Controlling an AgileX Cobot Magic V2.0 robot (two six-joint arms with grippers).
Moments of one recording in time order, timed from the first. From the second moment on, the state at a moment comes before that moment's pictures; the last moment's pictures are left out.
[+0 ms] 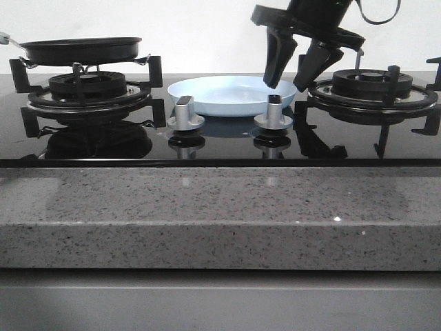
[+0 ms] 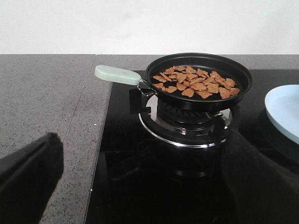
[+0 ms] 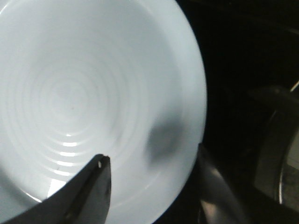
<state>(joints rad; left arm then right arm) -0.08 0.75 -0.57 -0.05 0.14 0.02 0.23 2.19 -2.17 0.29 1.24 -0.08</state>
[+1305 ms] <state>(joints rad) -0.08 0.75 -0.57 -0.05 0.14 0.02 0.19 2.18 -2.30 0.32 1.25 -0.01</state>
